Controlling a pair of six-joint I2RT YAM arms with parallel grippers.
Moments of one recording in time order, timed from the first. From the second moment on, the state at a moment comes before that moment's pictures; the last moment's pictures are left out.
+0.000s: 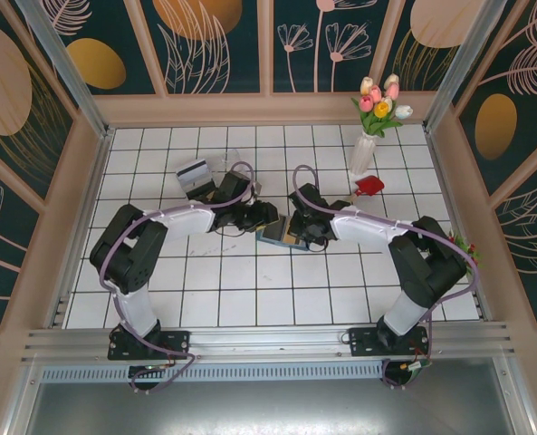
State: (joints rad) left arm -0.60 1.84 1.05 -0.06 0.50 -0.88; right arm 0.67 1.65 0.96 -0.42 0.03 0.95
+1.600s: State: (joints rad) left arm -0.65 2.03 1.20 -0.13 0.56 -0.84; right arm 0.57 1.73 0.90 -0.23 -0.09 0.91
